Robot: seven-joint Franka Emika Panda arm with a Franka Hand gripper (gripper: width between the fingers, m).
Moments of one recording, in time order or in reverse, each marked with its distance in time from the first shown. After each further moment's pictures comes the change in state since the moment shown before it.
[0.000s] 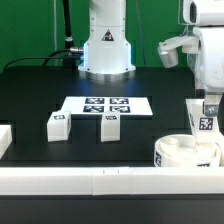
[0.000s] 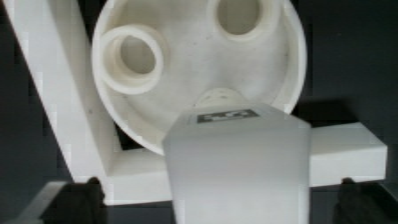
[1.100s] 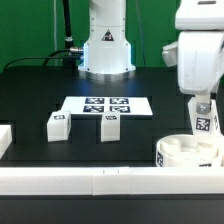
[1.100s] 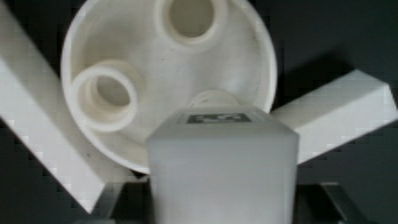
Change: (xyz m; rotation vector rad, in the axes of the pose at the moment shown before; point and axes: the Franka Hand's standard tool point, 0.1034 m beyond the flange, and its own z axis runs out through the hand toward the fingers) arm 0.002 -0.005 0.002 0.047 -0.008 0.512
